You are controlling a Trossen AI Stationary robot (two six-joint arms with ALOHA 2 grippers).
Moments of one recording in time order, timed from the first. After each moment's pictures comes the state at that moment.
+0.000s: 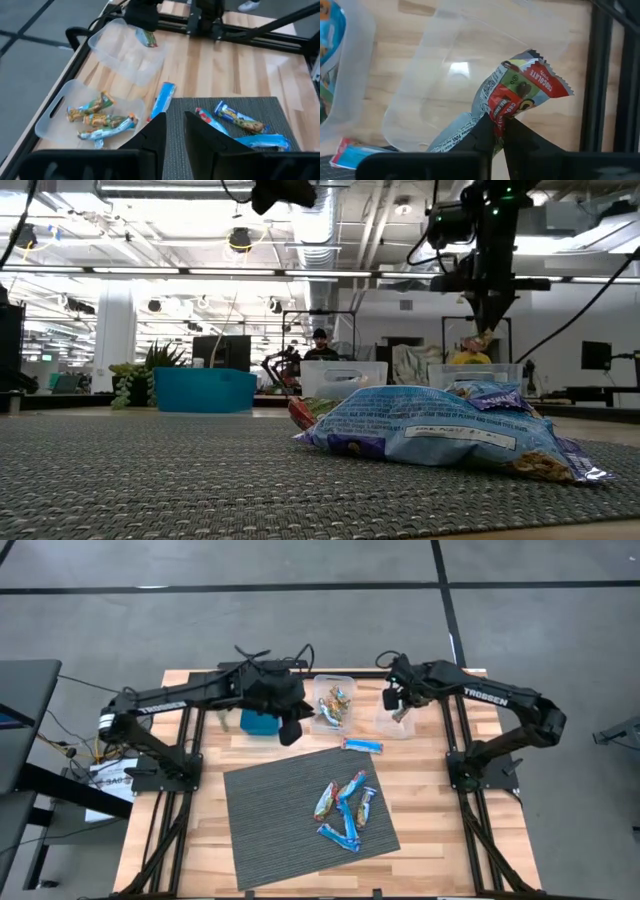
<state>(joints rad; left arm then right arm) 0.19 1.46 1.54 -0.70 0.03 -0.05 -0.55 1.38 1.12 -1.11 0.26 0.82</state>
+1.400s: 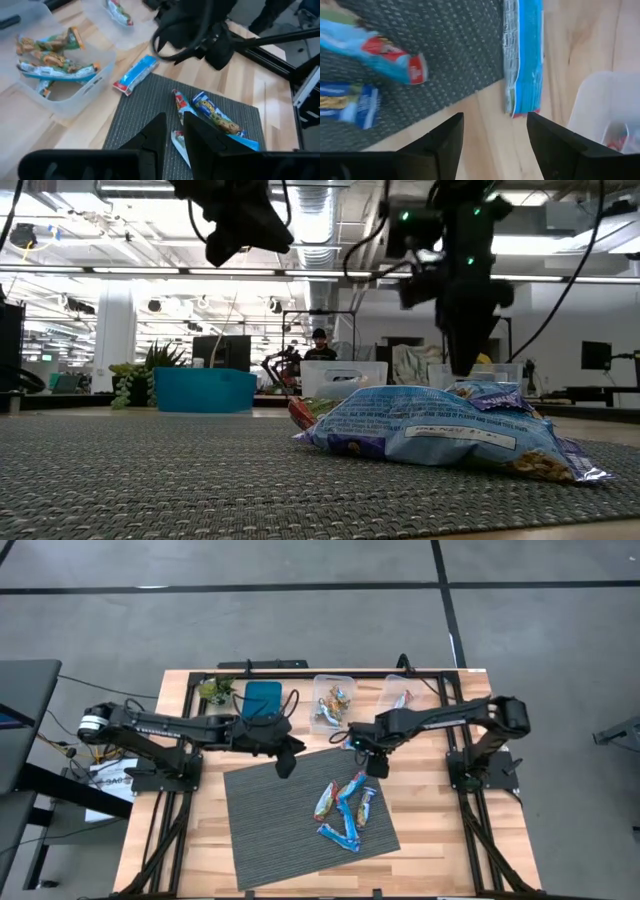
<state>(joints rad) -0.03 1.28 0.96 -0.24 -0.17 -0.50 -0.09 1.67 1.12 -0.94 0.08 0.08</state>
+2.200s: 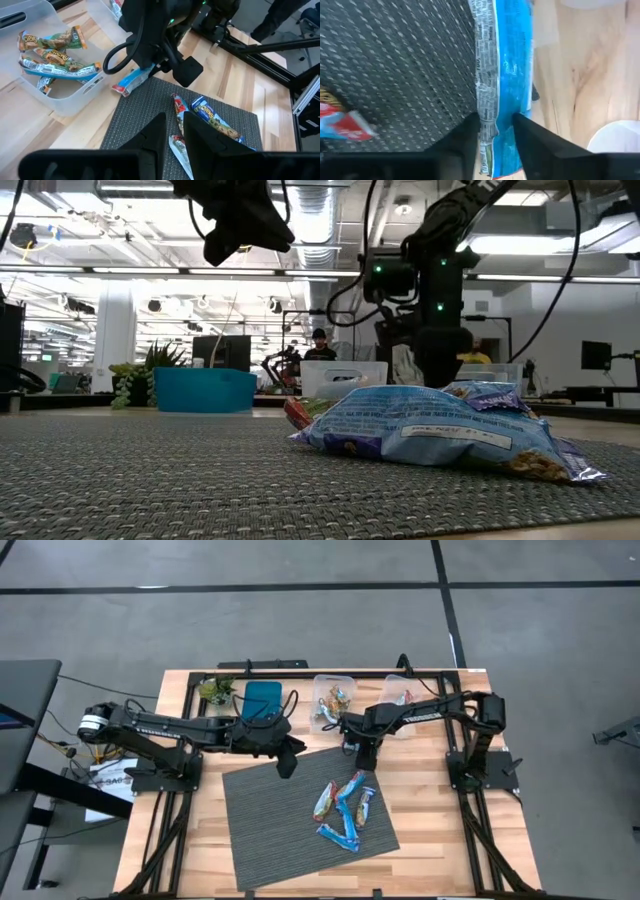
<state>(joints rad) -0.05 1.28 0.96 -0.23 -0.20 -0.54 -0.20 1.83 1.12 -0.76 0.00 -0.01</state>
